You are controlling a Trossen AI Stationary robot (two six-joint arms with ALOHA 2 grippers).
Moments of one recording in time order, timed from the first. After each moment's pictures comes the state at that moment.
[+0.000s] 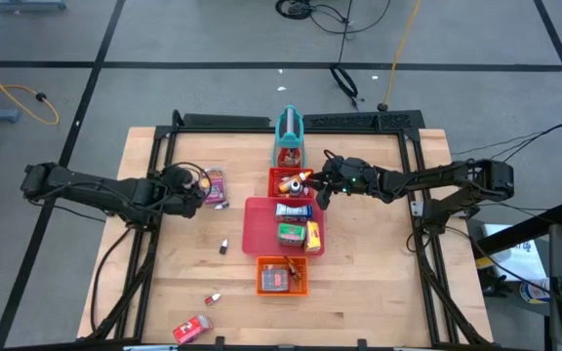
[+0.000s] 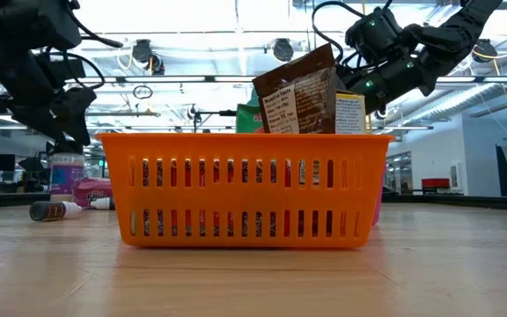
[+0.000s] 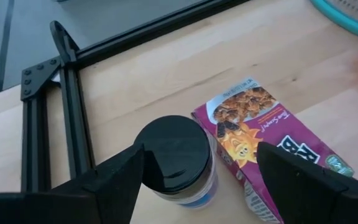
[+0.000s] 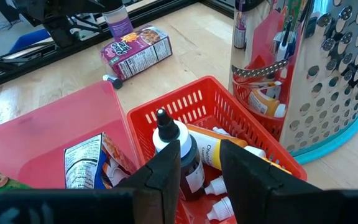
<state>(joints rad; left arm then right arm) -0.08 0.84 0.51 -0.99 -0.80 -1.10 -0.25 1.43 0.59 0.42 0.05 0.27</state>
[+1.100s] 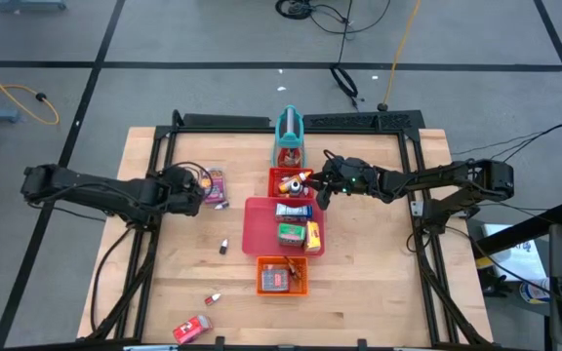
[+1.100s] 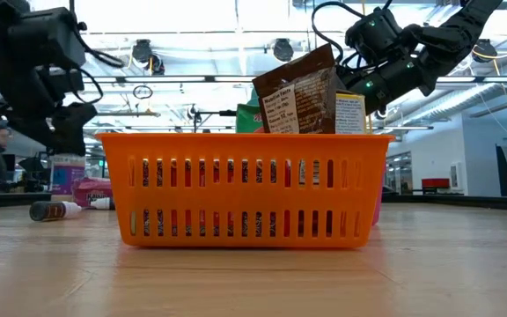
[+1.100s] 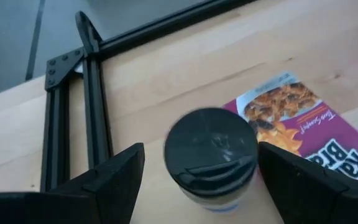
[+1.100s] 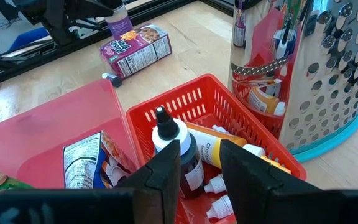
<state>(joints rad) -0.02 0.88 0.47 -0.98 -0.84 -1.12 -0.25 1.43 0.59 0.42 0.06 0.27</state>
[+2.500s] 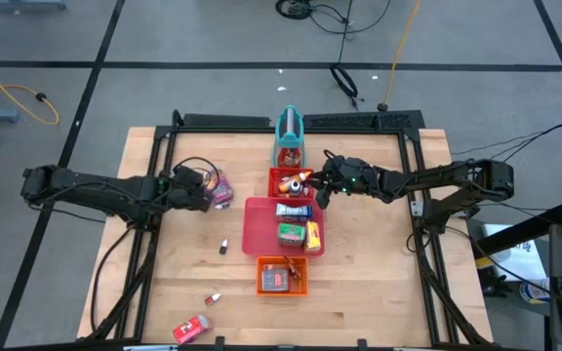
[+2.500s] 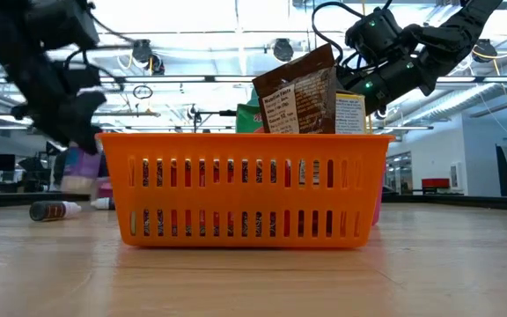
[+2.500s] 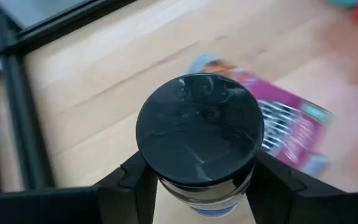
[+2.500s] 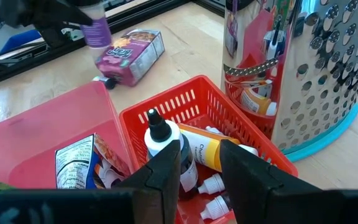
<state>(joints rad) 0.01 0.89 0.51 -0.81 -0.64 -0.89 -0.25 1.43 0.59 0.42 0.08 0.27</state>
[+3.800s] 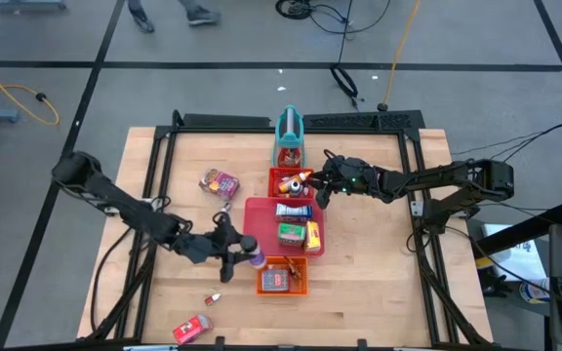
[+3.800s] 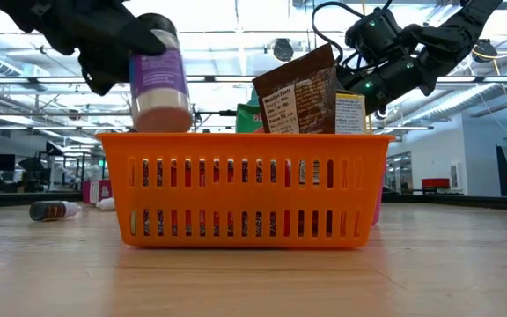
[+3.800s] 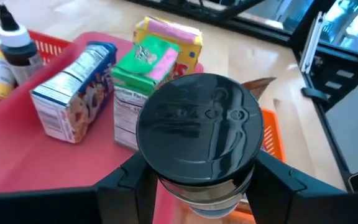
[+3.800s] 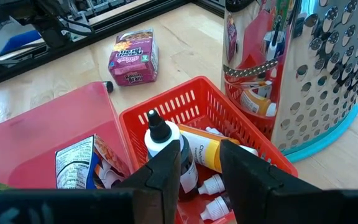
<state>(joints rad) -0.51 1.31 0.63 0.19 -0.47 -0.52 -0.25 1.43 0.59 0.42 0.08 0.27</state>
